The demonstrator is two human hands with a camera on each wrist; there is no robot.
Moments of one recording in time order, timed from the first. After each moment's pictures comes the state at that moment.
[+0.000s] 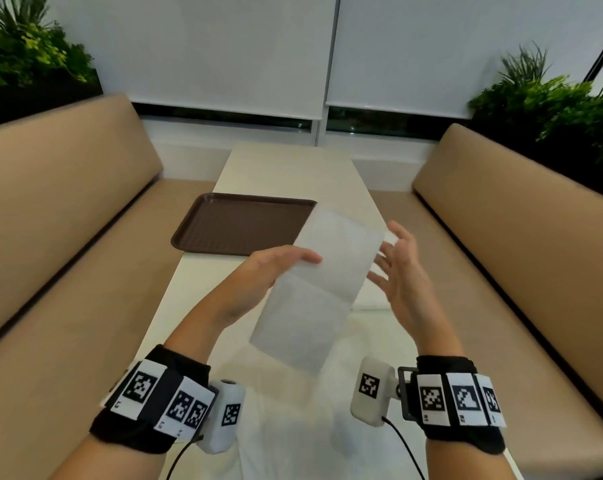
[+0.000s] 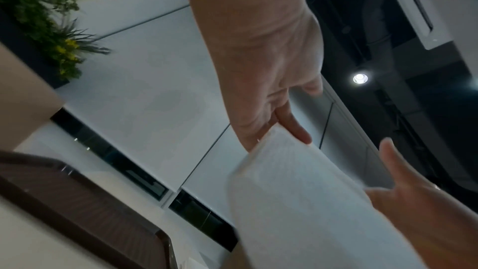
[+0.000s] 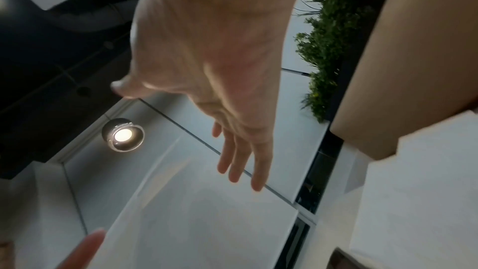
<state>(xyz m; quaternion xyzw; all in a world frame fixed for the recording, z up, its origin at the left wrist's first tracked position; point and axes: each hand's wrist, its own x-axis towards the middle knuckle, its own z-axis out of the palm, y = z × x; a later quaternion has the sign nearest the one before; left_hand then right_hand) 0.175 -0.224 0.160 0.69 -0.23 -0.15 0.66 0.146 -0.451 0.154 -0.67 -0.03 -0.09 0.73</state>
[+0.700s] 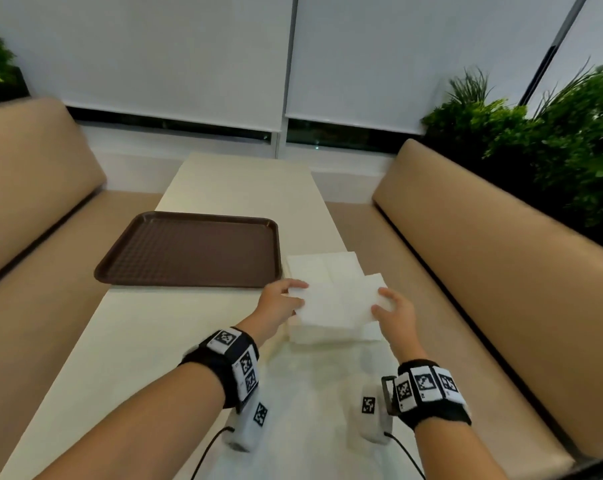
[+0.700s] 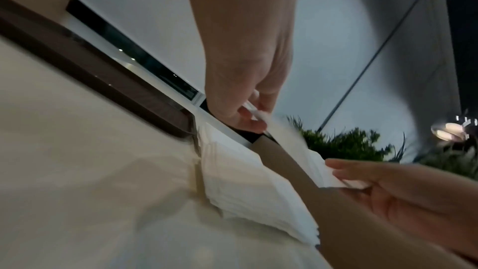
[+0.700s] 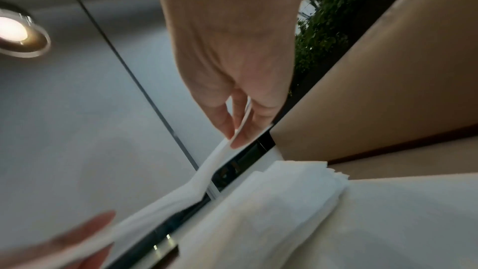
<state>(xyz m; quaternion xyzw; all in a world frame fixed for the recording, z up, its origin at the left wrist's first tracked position) 0.290 -0.372 0.068 0.71 -0.04 -0.17 0.68 0.223 -0.584 0.060 -0.79 0.26 -0.17 0.53</state>
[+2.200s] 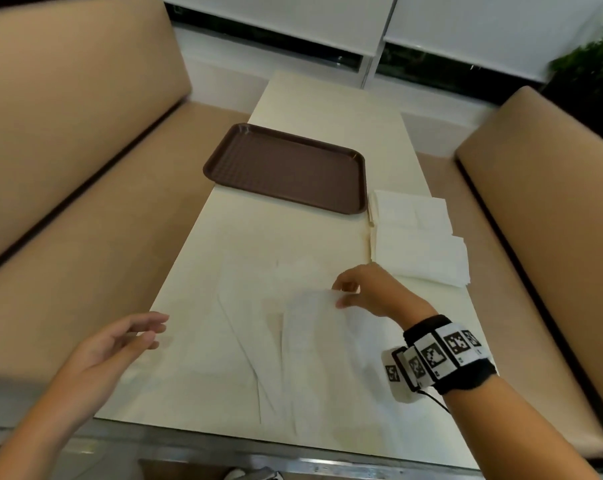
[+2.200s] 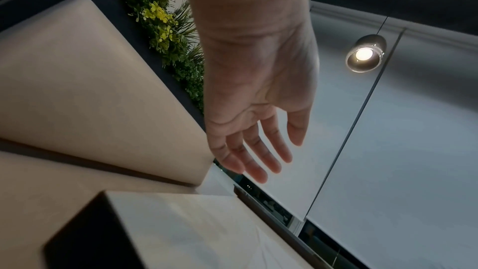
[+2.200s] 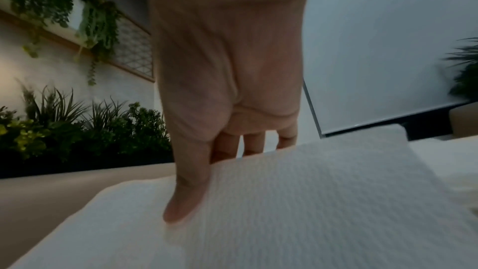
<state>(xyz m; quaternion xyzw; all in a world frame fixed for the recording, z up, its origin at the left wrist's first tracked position) 0.052 -0.043 0.026 0.77 0.08 -0.03 0.63 0.185 -0.404 0.071 -0.96 -0.15 0.18 0.14</state>
